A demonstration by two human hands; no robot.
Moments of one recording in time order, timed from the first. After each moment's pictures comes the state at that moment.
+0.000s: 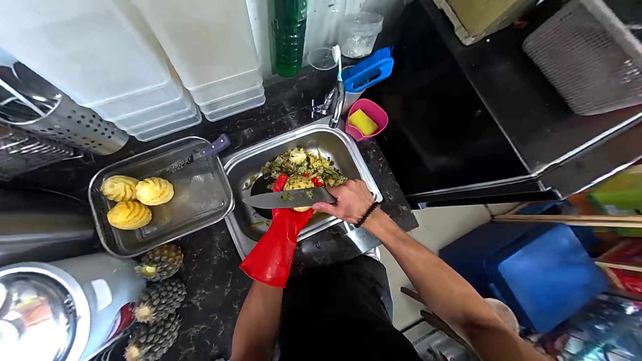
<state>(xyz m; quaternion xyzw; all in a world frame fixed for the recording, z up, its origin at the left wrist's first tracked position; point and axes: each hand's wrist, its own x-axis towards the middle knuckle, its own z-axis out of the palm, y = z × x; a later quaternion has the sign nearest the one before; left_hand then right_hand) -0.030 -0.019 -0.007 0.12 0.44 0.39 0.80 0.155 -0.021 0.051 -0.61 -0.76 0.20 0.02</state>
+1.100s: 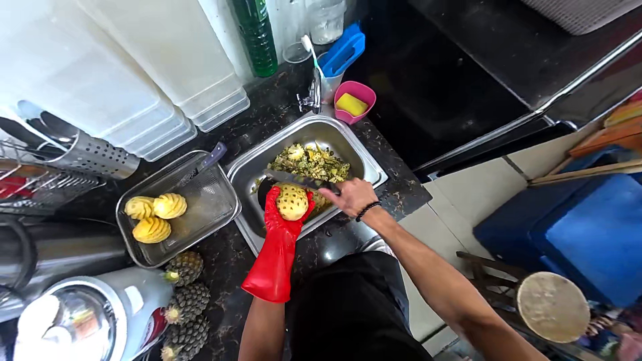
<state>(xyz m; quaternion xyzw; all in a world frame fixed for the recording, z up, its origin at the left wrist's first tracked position) -0.046 -0.049 -0.002 0.04 0.54 0.45 0.71 0.150 -0.071 0.021 -0.74 -0.62 0.25 0.00</state>
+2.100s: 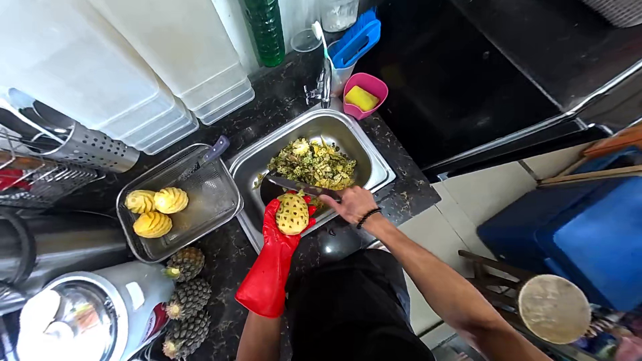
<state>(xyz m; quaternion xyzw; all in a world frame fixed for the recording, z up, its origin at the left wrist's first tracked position) -0.082 -0.084 -0.009 0.07 0.46 0.47 0.75 0.137 -0.073 0.006 -0.73 -0.60 0.32 -0.01</state>
